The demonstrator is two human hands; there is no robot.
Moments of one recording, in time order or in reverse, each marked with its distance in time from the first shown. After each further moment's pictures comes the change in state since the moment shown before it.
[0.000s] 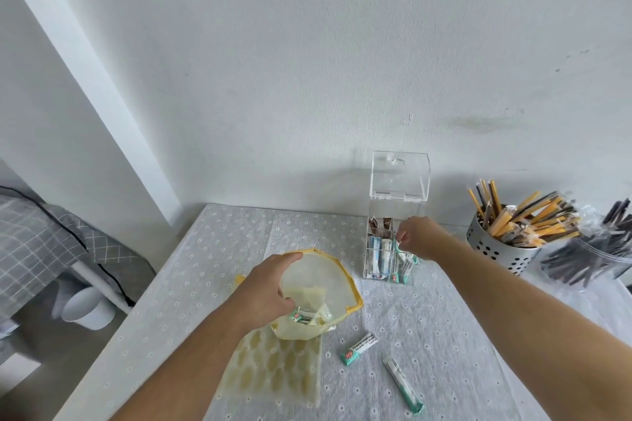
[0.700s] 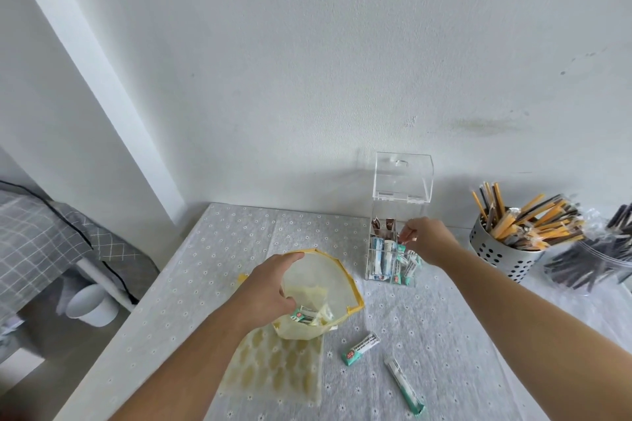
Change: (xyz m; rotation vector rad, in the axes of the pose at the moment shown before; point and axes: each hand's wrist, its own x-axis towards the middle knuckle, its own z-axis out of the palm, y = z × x) left_hand 0.000 -0.004 0.002 -0.014 -0.002 -0.016; right_hand -0.012 0.000 0.002 0.210 0.141 0.090
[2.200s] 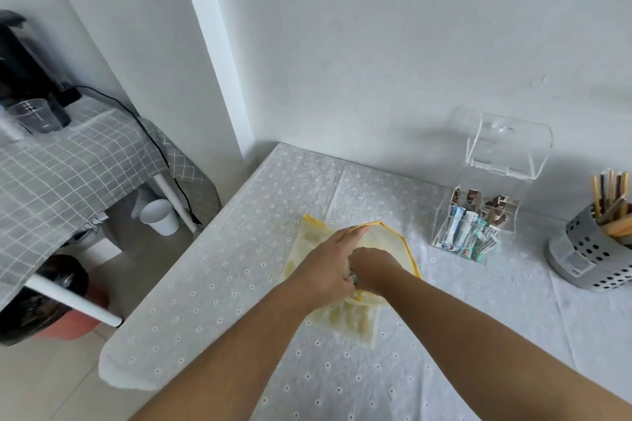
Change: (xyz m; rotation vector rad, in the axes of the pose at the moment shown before) left_hand -0.049 -0.027 0.019 -0.077 0.004 0.013; right_hand -0.064 -0.145 0.168 -0.581 -0.433 -0.521
